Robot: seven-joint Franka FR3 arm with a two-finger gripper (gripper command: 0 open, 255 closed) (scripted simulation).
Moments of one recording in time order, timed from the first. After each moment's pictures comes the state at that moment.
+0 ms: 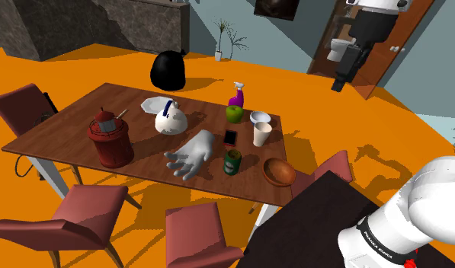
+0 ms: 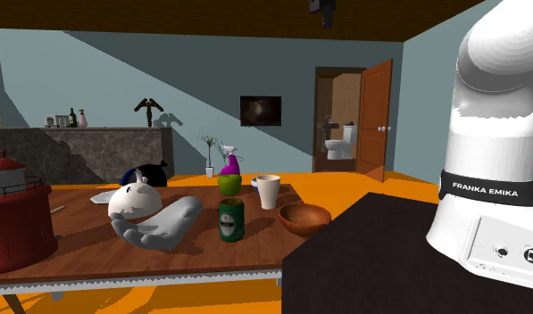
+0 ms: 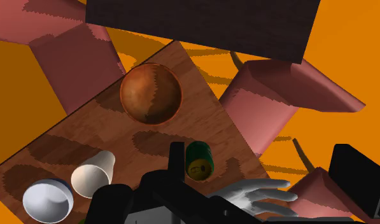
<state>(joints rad) 0.02 -0.75 0.06 -2.26 0.02 1.47 -0.09</state>
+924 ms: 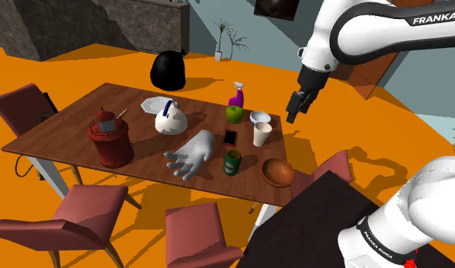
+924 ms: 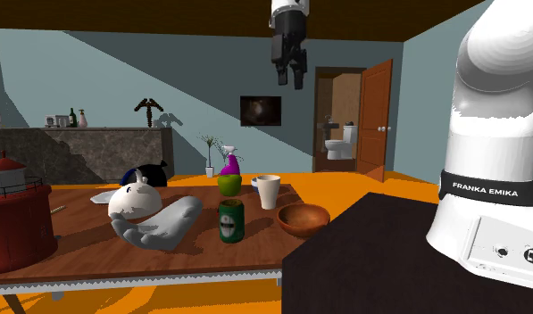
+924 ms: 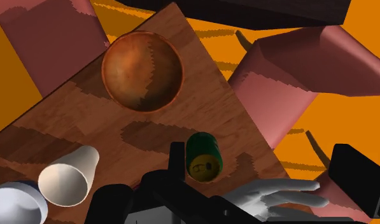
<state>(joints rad) 0.02 -0.55 0.09 -2.49 0.03 1.92 -0.06</state>
